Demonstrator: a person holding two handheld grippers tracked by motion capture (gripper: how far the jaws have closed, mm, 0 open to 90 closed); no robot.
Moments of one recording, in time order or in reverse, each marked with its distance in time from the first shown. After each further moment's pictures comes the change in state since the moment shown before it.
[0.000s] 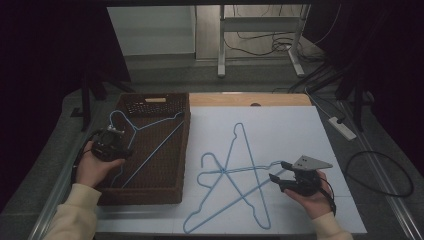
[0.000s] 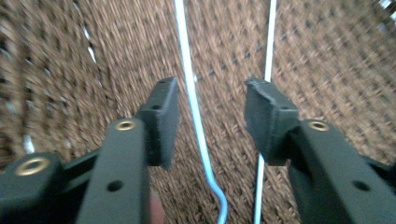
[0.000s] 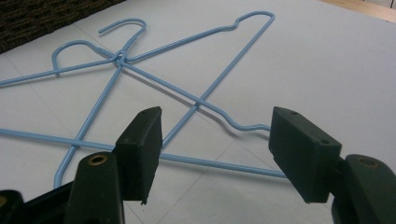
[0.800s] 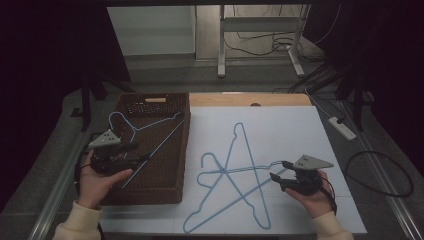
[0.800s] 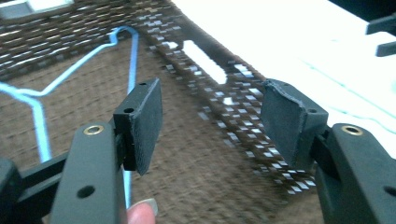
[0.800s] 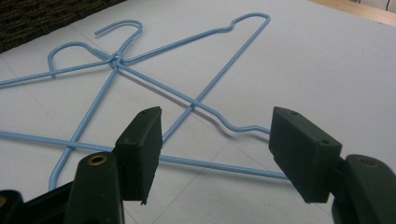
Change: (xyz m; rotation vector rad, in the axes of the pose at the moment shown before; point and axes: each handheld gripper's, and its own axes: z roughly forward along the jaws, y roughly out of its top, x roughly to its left) left arm -0.062 -0.017 -0.061 -0.394 -0.313 0.078; right arm -0.002 0.001 -0.001 -0.001 -0.009 -0.004
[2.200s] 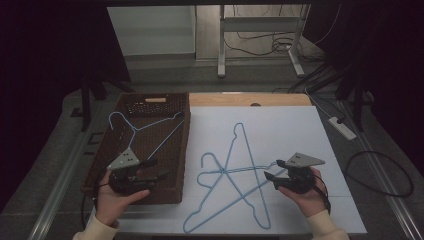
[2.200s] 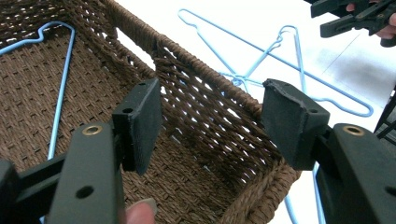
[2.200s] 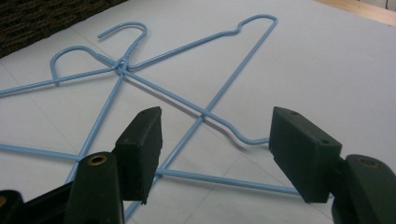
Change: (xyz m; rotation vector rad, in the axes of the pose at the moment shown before) left arm -0.044 -0.025 0.021 -0.016 -0.085 0.058; right arm 0.014 0.014 0.009 0.033 -0.011 0.003
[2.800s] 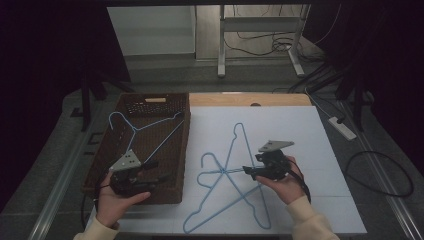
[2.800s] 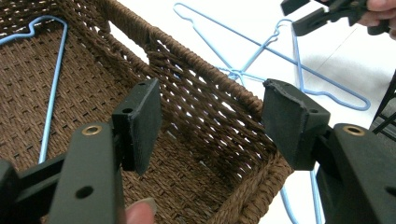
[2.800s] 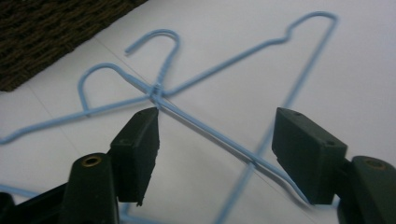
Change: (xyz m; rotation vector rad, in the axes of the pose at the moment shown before) left arm -0.003 -0.002 0.003 0.019 -0.010 0.006; right arm 0.026 0.052 0.047 0.146 0.093 0.027
